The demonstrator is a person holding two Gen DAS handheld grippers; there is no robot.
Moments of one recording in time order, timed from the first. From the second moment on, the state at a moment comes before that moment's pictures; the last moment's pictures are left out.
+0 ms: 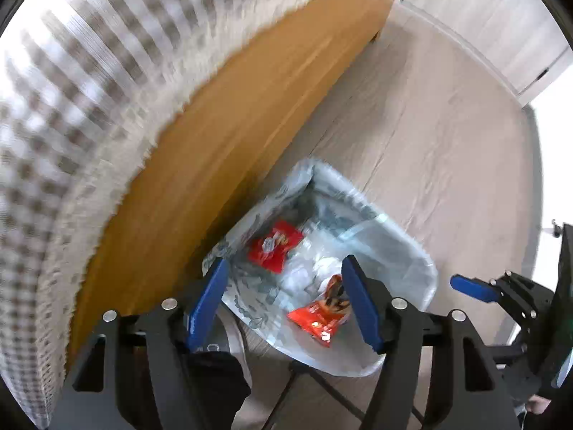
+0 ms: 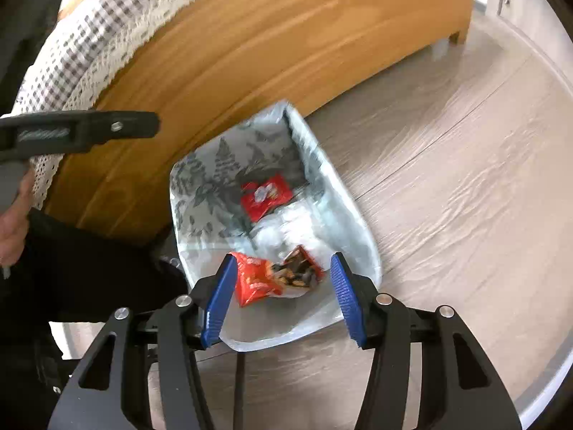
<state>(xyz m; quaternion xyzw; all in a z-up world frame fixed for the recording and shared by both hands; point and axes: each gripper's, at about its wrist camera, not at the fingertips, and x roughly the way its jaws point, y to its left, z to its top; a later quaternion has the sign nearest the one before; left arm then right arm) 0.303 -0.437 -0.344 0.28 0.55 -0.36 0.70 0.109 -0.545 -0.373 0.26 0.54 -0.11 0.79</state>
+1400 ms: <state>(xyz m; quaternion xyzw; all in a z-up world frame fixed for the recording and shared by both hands) 0.588 0.079 -0.179 -0.32 0.41 -0.15 0.84 0.604 -0.196 -0.049 -0.05 0.45 0.21 0.87</state>
